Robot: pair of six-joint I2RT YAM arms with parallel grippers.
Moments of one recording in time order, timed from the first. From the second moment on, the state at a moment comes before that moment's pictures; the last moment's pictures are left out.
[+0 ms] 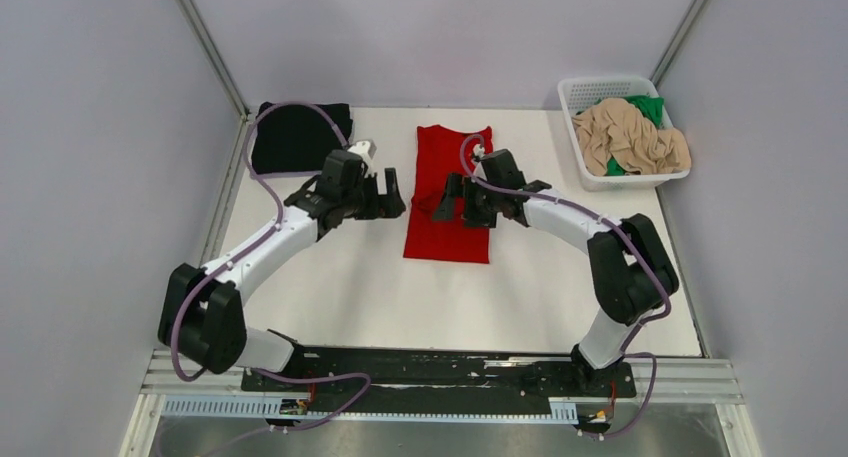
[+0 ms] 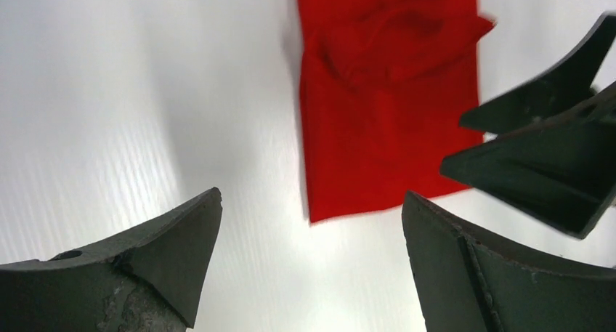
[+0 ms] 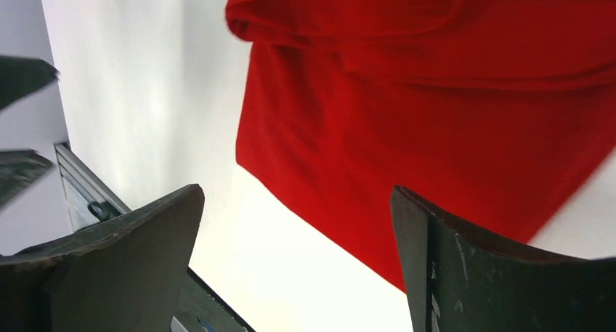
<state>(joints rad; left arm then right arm) -0.45 1.45 1.09 -0.33 0.08 -0.42 0.45 1.70 1.11 -0.22 -0.37 0.60</state>
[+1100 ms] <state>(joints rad) -0.45 1.33 0.73 -0.32 0.11 -0.57 0.38 1.99 1.44 -0.08 -0.09 0.54</state>
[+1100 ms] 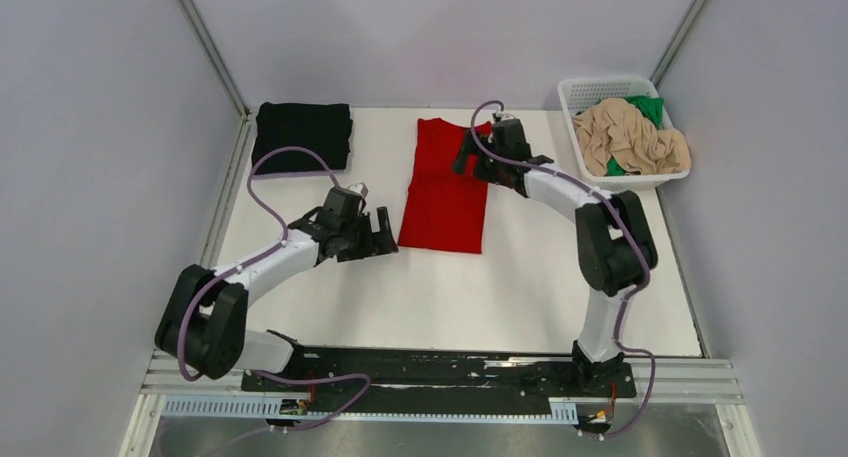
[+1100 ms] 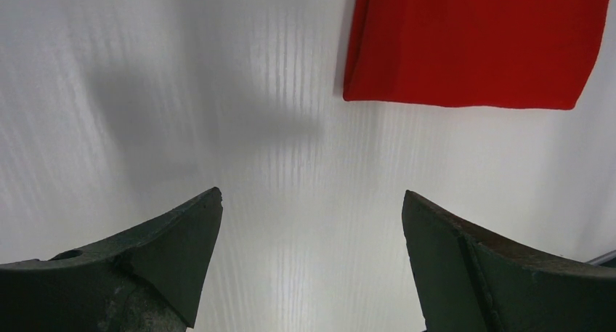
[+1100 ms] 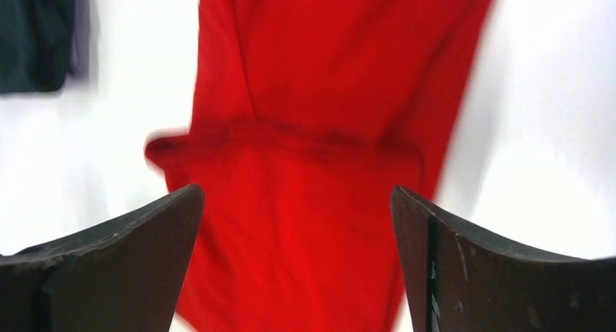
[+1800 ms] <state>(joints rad) -0.46 1.70 0.88 -0.10 0.25 -0.61 0.40 1.60 0.83 -0.19 -0.25 0.67</state>
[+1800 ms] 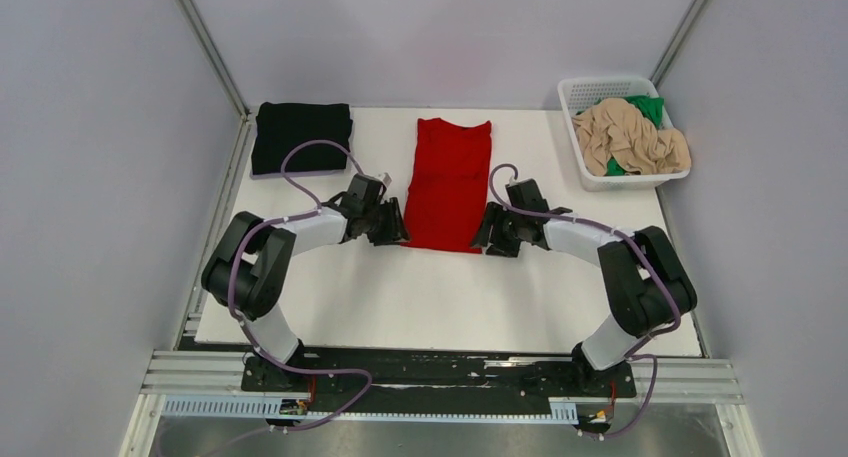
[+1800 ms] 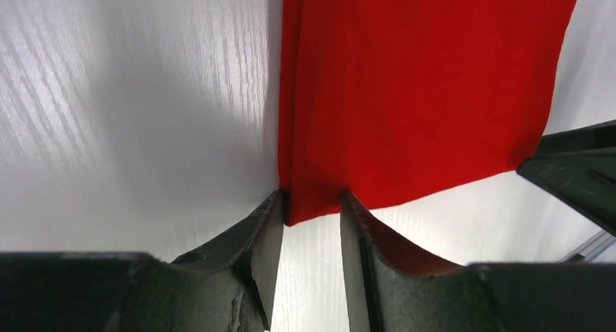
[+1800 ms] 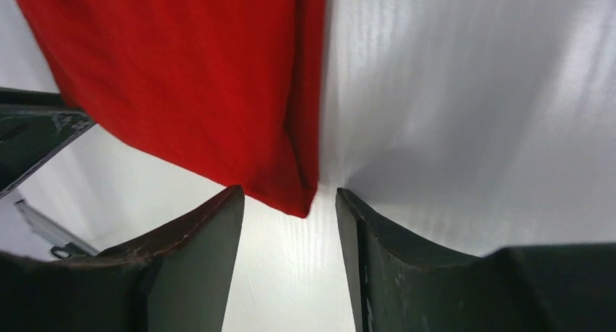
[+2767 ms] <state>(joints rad) -0.64 0.83 0.74 -0.53 0.19 -0.61 0.47 1.07 0.71 -0.45 -0.69 0.68</state>
